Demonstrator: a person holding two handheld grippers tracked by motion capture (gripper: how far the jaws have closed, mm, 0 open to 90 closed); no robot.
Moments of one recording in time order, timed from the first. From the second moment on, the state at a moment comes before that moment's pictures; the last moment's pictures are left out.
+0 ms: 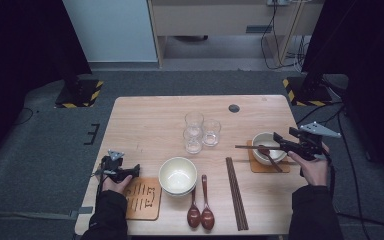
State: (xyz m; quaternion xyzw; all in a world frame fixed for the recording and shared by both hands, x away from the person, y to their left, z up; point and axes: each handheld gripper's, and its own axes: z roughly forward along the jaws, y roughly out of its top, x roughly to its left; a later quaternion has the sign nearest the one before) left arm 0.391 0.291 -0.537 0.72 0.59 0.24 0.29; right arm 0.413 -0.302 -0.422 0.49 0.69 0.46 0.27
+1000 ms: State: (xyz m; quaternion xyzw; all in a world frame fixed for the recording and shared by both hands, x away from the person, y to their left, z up) left arm 0.391 0.291 -0.537 0.72 0.59 0.24 0.29; right arm 0.433 -0.228 -0.364 0.44 0.72 0.47 0.26
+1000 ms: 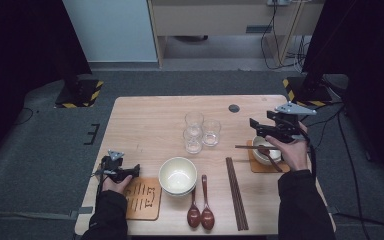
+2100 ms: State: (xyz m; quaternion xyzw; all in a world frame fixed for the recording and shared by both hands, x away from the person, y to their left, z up) left arm 0.391 0.291 -0.537 0.72 0.59 0.24 0.29; right arm 0.467 -0.153 -0.362 0.43 0.74 0.45 0.25
